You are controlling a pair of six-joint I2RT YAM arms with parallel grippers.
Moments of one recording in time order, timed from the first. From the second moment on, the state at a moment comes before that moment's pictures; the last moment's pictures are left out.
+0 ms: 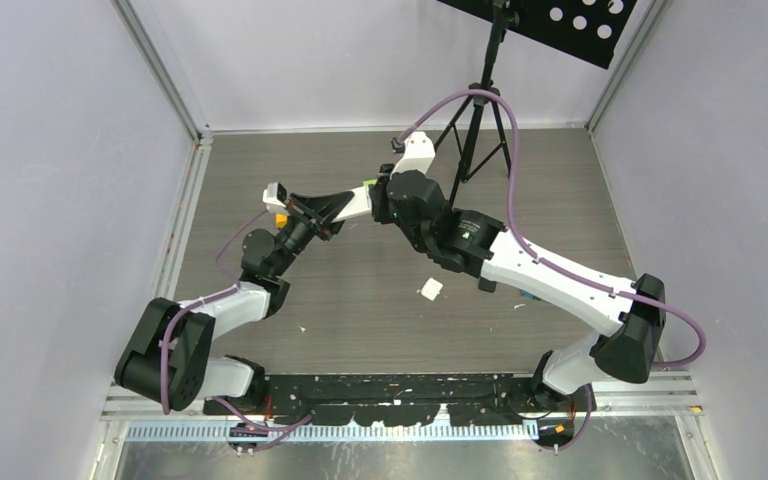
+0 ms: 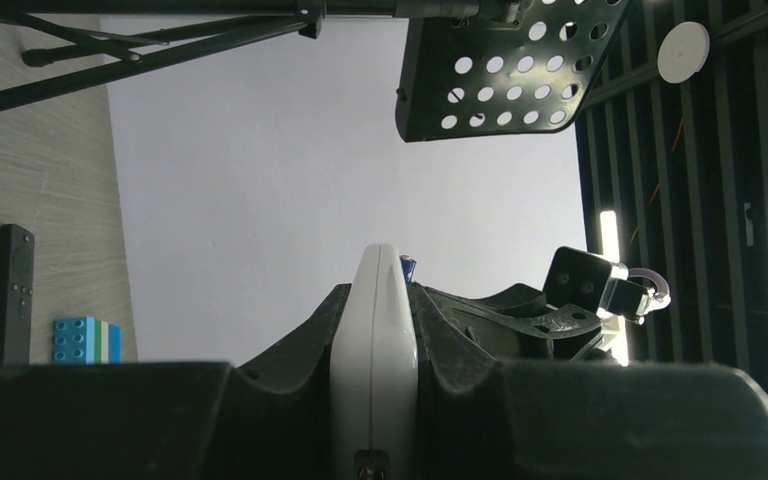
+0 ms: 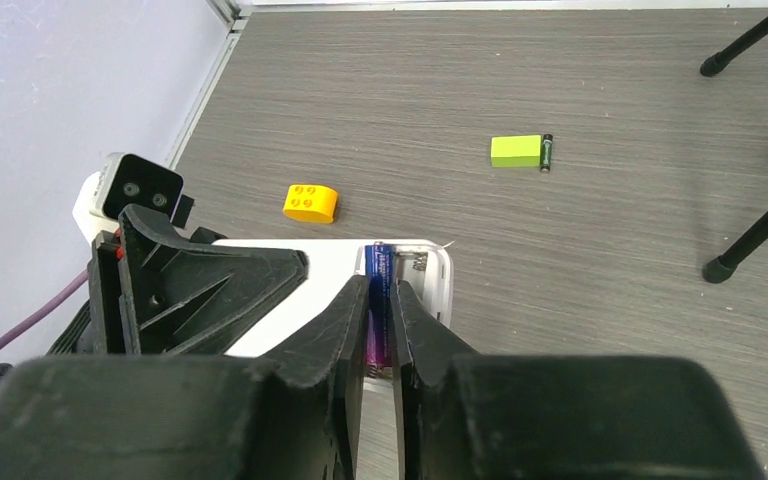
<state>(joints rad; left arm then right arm) -0.36 1.31 0.43 1.17 0.32 -1.76 1.00 1.48 1.43 -0.27 0.57 0.50</state>
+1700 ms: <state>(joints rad) -0.36 1.27 0.43 1.29 0.31 -1.62 0.96 1.34 1.14 0.04 0.43 1.50</state>
